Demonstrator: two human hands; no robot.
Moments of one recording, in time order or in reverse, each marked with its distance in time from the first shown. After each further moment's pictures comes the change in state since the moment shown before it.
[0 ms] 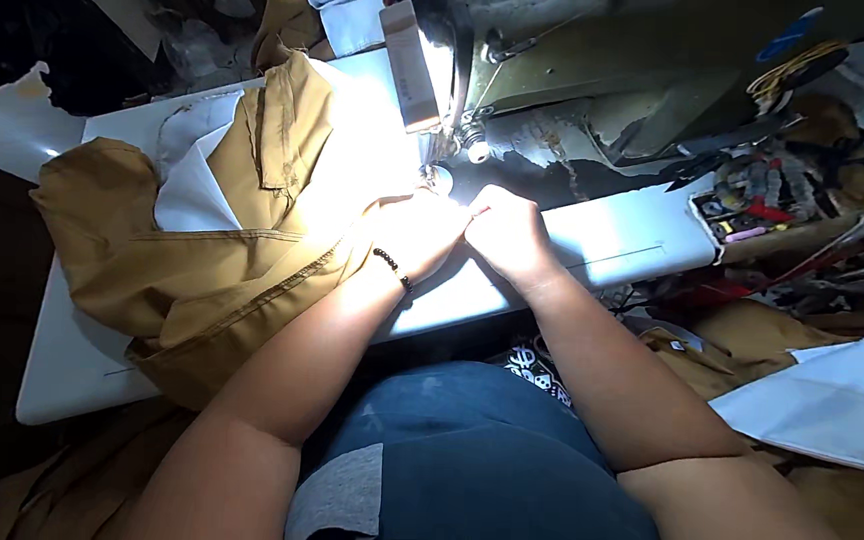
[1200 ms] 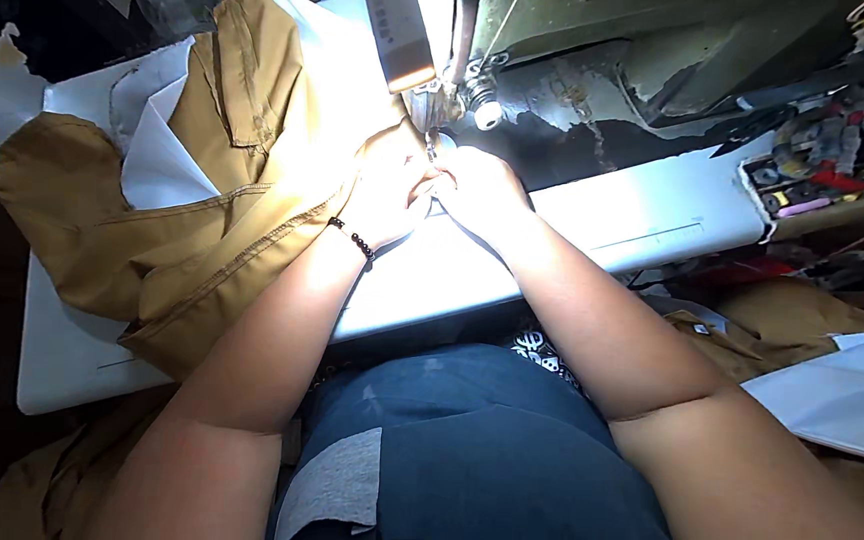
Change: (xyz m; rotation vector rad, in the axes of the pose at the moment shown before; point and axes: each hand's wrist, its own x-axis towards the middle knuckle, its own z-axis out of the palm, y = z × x) left_hand -0.011 -0.053 0.014 -0.295 -0.001 -0.134; right_hand 0.044 0.015 0.037 -0.176 -0.264 -0.122
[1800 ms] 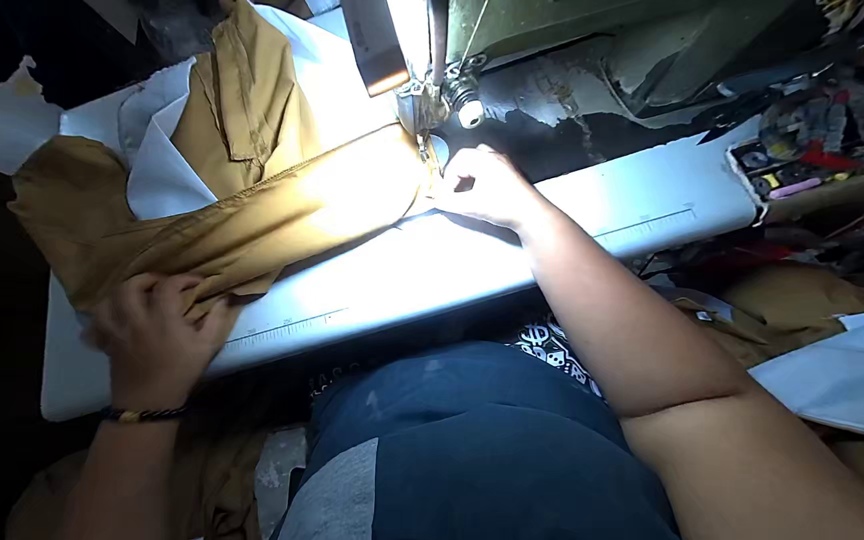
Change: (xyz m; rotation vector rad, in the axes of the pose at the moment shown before) left_hand -0.237 -0.028 -0.114 0.522 0.149 -0.584; right_hand -0.007 0.027 -0.016 0.291 -0.088 -0.111
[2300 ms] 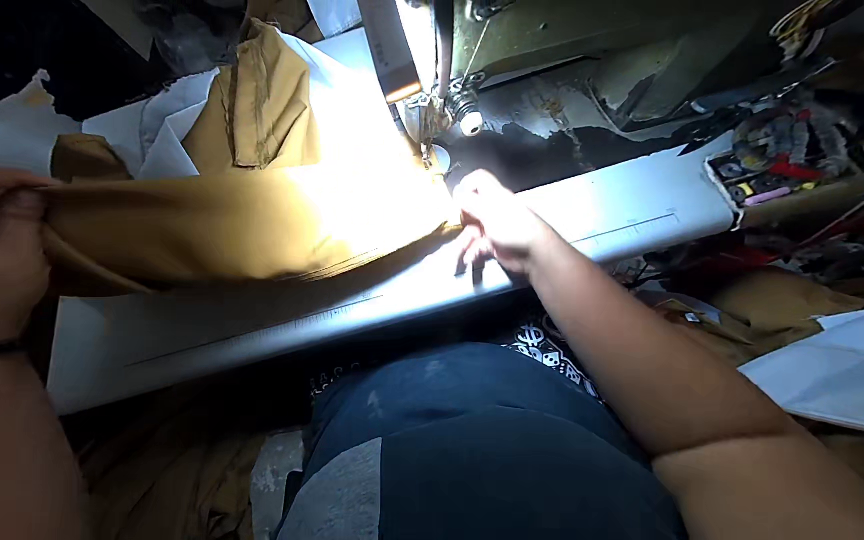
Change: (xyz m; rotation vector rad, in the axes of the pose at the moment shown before) left_hand 0.091 -0.056 -0.077 -0.302 0.108 -0.026; right_hand -0.042 -0.053 0.003 0.868 -0.031 0.556
